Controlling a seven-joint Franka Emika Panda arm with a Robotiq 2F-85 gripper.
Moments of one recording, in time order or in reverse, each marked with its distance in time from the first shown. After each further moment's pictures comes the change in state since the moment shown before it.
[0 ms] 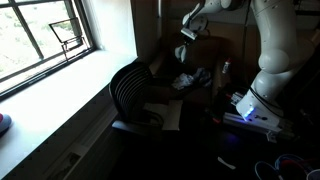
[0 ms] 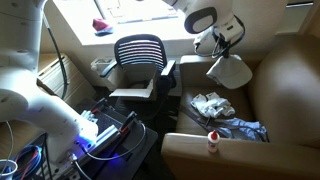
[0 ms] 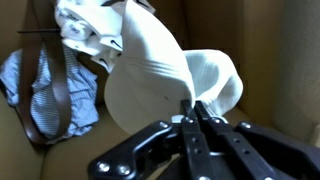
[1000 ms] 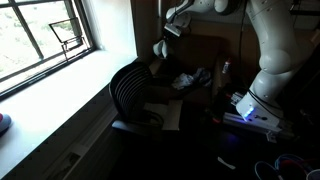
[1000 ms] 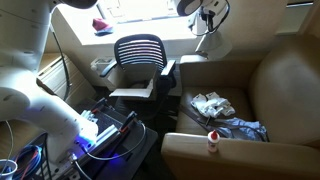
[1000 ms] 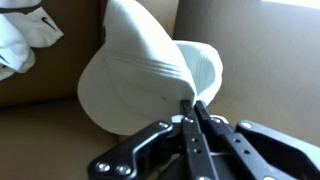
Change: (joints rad) arm 0.035 0.083 0.199 0.246 0.009 -0.007 -0.233
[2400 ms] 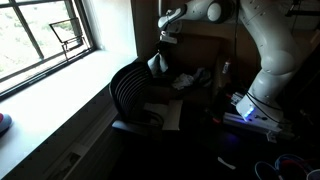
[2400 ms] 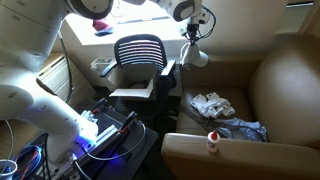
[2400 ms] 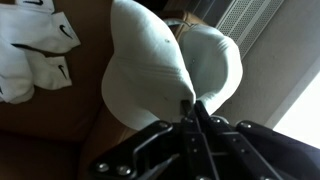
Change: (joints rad) arm 0.071 0.121 0.023 0.120 -0.117 -0.303 -0.194
